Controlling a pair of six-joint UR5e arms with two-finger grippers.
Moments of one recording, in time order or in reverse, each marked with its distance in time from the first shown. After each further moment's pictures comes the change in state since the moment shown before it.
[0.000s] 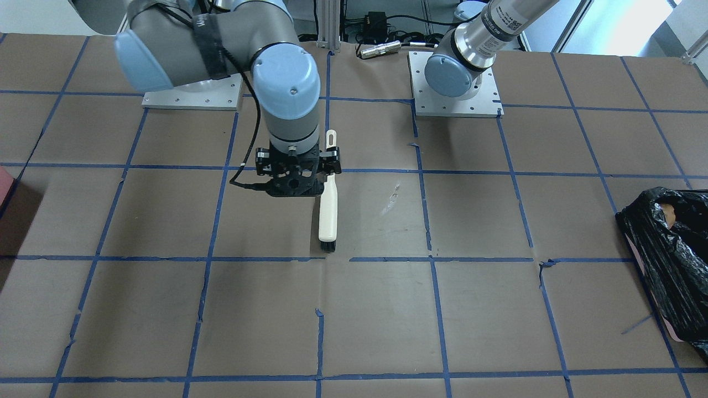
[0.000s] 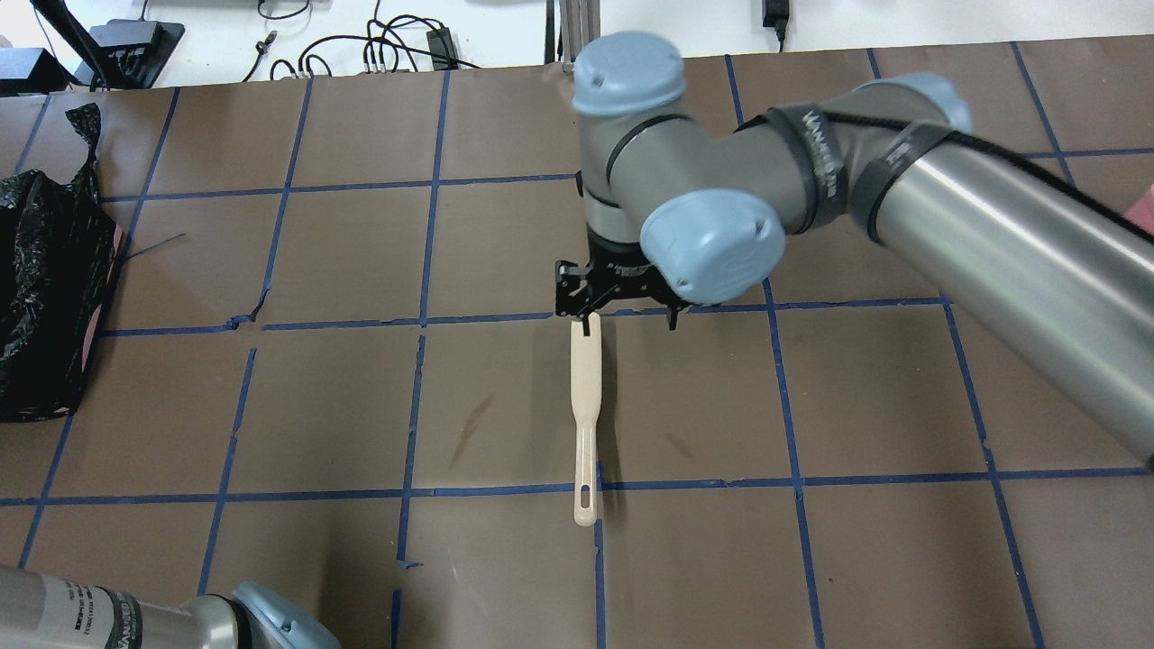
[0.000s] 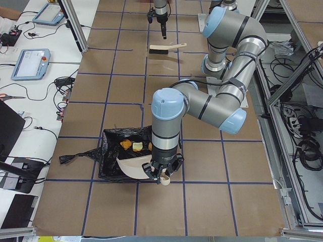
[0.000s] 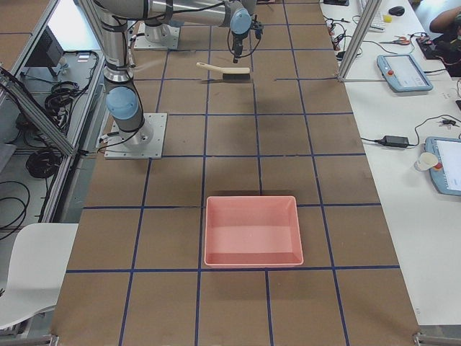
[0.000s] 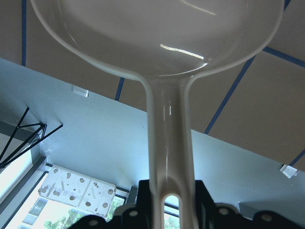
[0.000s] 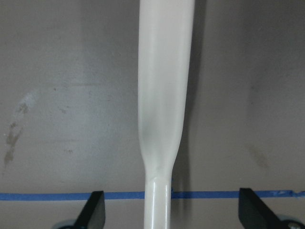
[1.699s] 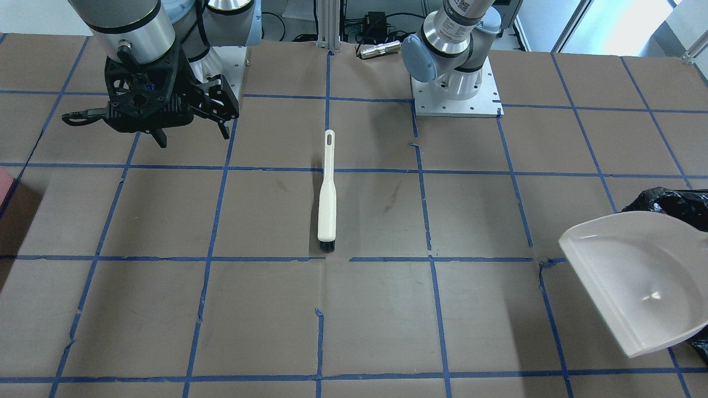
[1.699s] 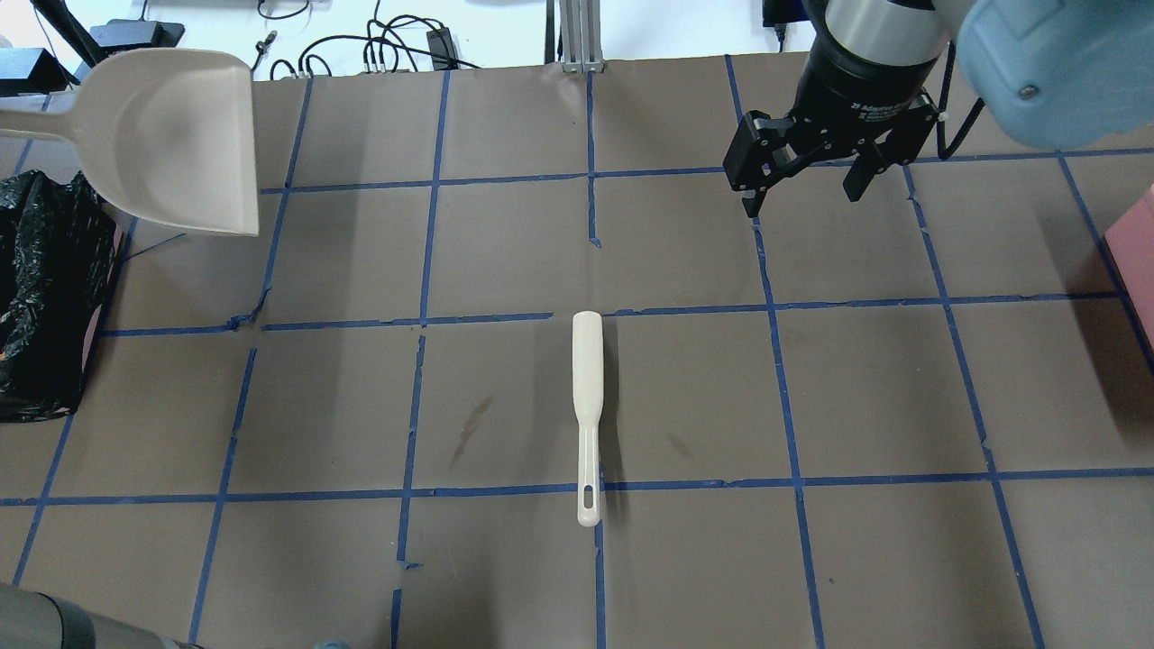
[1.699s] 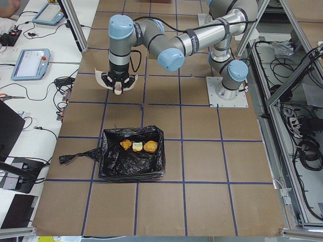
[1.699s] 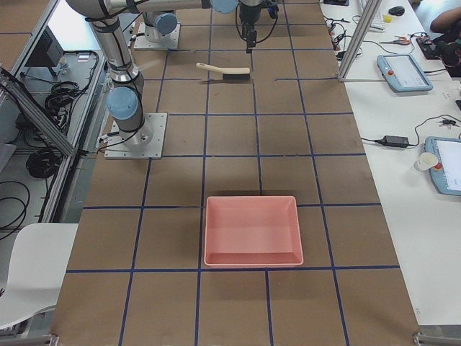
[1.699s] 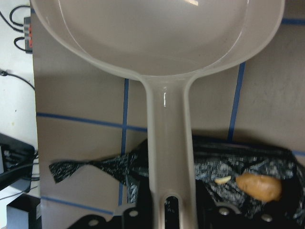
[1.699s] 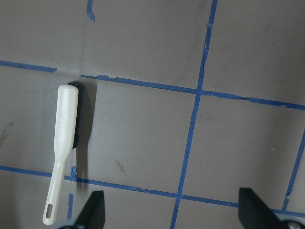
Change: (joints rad) left arm -0.509 0.124 -0.248 -0.155 -0.274 -0.383; right arm -0.235 -0.221 -0.090 0.177 -0.011 -0.348
